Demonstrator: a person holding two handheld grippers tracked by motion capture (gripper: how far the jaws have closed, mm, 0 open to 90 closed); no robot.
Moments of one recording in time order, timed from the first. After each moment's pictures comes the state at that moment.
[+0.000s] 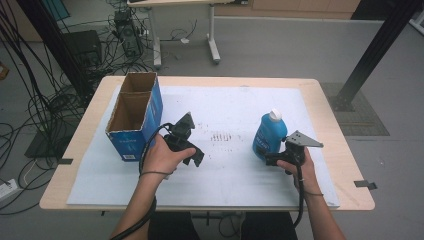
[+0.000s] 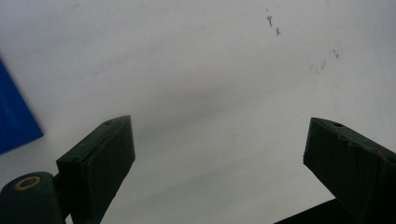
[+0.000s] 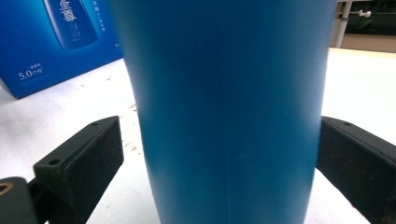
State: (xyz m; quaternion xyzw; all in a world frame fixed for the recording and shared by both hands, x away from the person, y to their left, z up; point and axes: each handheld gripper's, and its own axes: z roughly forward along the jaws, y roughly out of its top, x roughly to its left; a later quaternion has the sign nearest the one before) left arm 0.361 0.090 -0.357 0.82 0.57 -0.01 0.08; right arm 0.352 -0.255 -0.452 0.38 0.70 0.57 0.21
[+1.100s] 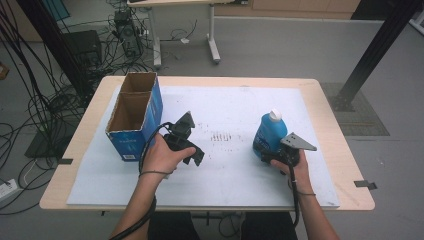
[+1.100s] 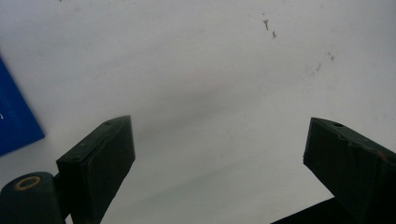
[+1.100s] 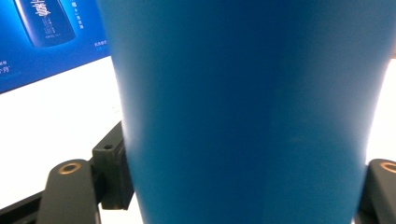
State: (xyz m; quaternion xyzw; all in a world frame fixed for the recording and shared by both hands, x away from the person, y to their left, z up) left arm 0.361 0.089 -0.354 0.82 0.57 -0.01 0.09; right arm 0.354 -0.243 -0.464 0.39 0.69 0.56 0.25
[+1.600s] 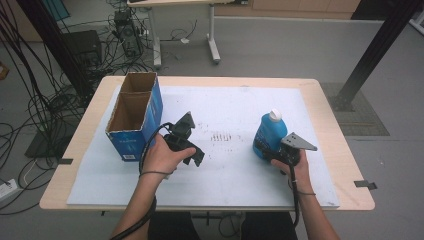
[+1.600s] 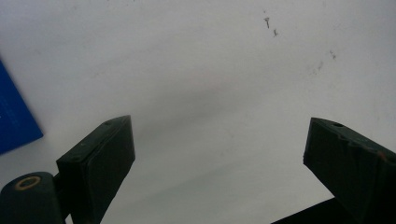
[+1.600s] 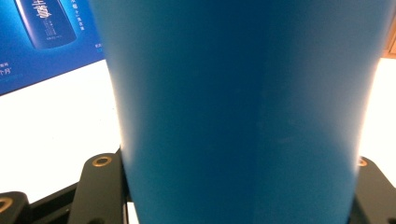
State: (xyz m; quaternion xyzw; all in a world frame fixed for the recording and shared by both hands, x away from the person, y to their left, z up) left arm 0.361 0.089 -0.355 0.82 0.57 -0.01 0.08; right arm 0.355 -0.244 -0.464 0.39 0.68 0.57 0.25
